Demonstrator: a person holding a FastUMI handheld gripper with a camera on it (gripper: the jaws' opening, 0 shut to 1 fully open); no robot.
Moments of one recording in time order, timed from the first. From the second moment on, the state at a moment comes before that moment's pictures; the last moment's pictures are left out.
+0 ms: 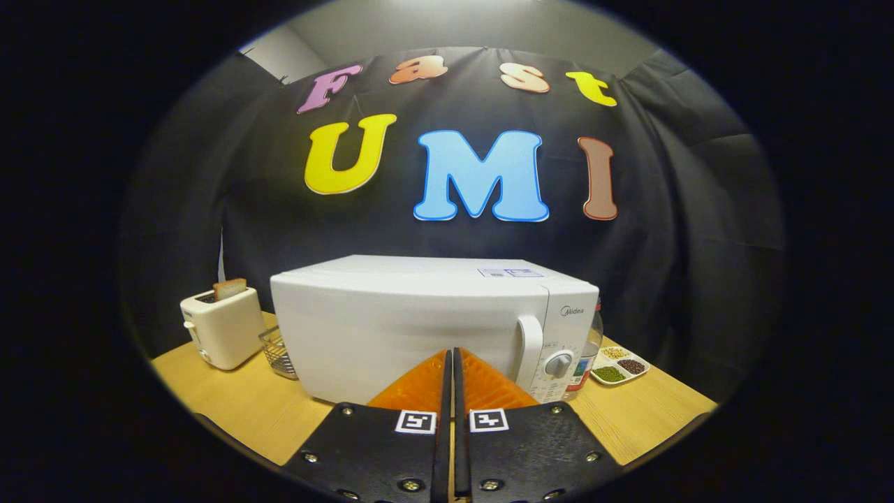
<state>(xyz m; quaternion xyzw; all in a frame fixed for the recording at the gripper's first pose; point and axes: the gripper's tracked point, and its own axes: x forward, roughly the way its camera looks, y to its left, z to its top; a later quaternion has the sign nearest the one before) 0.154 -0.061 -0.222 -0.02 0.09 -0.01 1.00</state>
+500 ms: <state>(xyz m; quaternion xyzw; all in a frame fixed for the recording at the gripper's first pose) 0.047 -0.046 -0.084 0.02 0.04 0.00 1.00</state>
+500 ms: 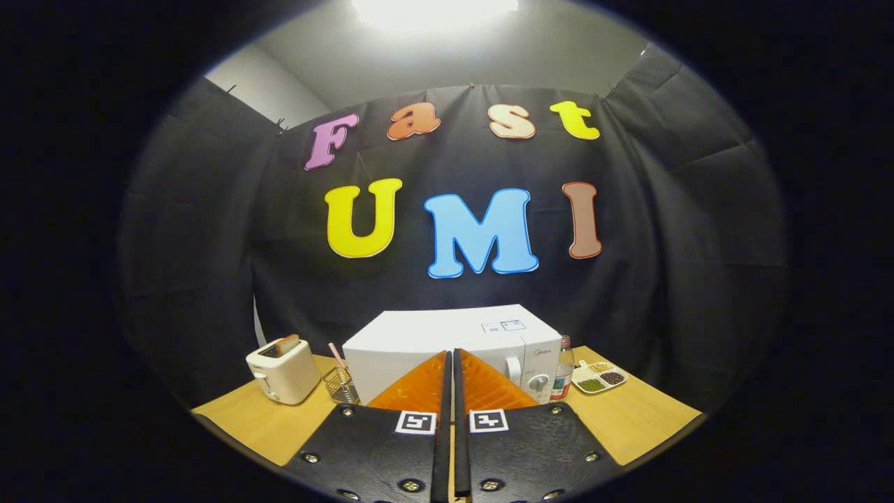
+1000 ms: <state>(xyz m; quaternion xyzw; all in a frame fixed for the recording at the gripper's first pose) -0.001 -0.046 -0.045 0.03 0.05 -0.01 1.00</state>
